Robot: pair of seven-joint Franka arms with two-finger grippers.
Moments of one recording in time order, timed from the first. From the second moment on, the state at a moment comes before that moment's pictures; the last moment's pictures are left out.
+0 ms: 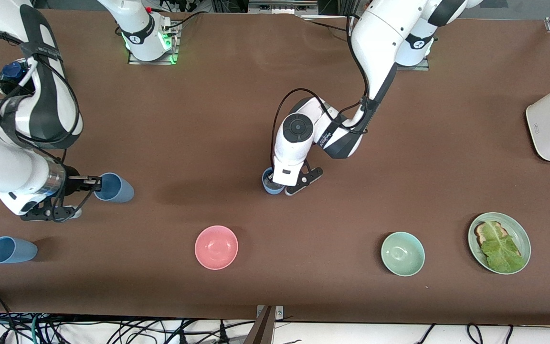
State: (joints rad) left arm -0.62 0.81 -0.10 -1.40 -0.01 2.28 -1.31; right arm -0.05 0.48 0.12 -1.45 -0.04 1.79 0.00
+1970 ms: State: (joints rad) left arm -0.53 0.43 -0.08 -1.34 0.04 1.84 -0.92; right arm 0.23 0.45 0.15 -1.20 0.00 1.46 0.45
